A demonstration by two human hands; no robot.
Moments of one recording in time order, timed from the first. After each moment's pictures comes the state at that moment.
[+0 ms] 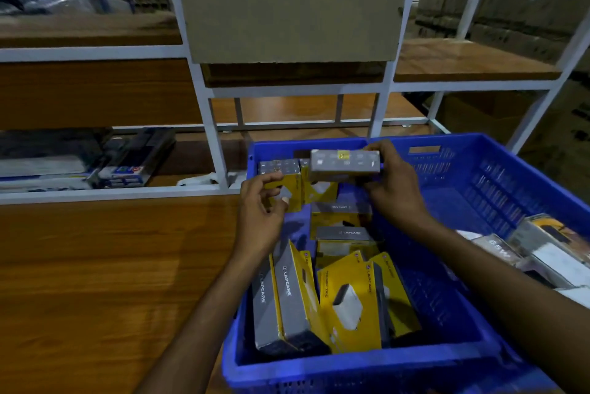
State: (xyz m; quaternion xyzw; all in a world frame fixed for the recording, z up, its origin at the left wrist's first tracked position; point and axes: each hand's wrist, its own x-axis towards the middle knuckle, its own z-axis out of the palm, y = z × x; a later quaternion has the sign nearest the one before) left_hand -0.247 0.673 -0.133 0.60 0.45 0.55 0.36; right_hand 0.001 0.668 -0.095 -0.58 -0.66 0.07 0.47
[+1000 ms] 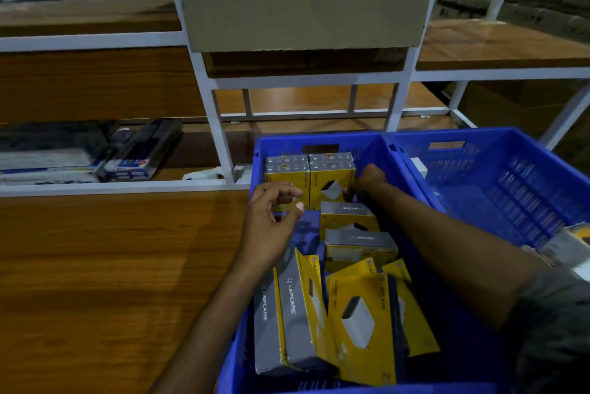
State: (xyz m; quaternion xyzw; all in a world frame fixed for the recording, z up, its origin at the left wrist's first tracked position) left_hand -0.246 0.680 -0.137 0.65 0.45 0.51 0.33; right_hand -0.003 0.815 -0.168 -0.81 -0.51 0.24 0.18
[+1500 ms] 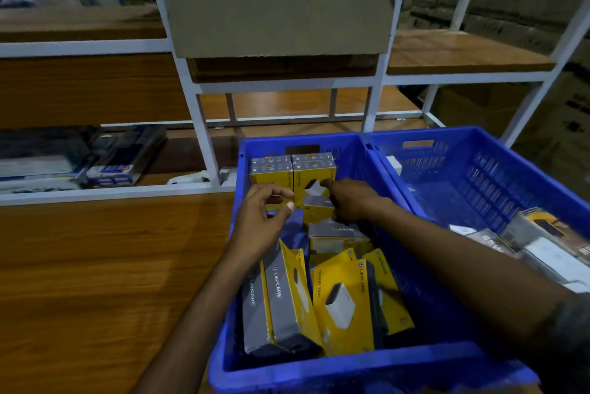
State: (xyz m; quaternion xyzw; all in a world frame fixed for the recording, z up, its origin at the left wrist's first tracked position) left_hand -0.245 0.676 -0.141 0.69 0.45 0.46 0.34; right_hand -0.010 0.742 -0.149 -0.64 -0.77 0.06 -0.05
